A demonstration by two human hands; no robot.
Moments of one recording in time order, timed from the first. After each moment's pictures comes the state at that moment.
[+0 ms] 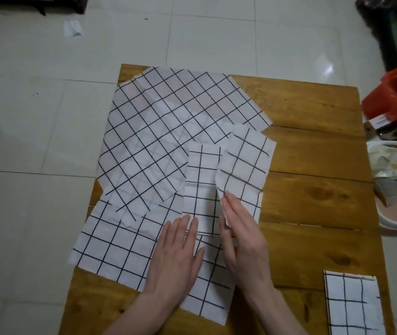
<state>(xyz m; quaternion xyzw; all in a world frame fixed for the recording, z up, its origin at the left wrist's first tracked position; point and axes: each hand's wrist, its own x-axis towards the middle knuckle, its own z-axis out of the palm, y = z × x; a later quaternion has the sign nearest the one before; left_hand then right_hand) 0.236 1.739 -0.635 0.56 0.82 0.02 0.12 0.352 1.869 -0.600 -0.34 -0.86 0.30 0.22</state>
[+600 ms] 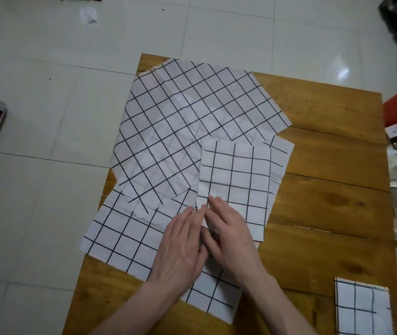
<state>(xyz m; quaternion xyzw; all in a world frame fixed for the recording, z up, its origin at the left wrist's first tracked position) 0.222 1.735 -0.627 0.53 0.82 0.15 0.14 0.329 1.861 -0.641 -0.27 -0.91 0.30 0.05</state>
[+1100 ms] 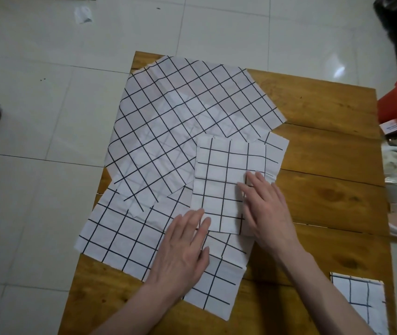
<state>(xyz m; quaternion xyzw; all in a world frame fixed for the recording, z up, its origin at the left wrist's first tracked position) 0.231 1.730 -0.636 0.59 0.79 0.09 0.11 0.360 1.939 -0.622 -0.33 -0.93 0.18 0.00</state>
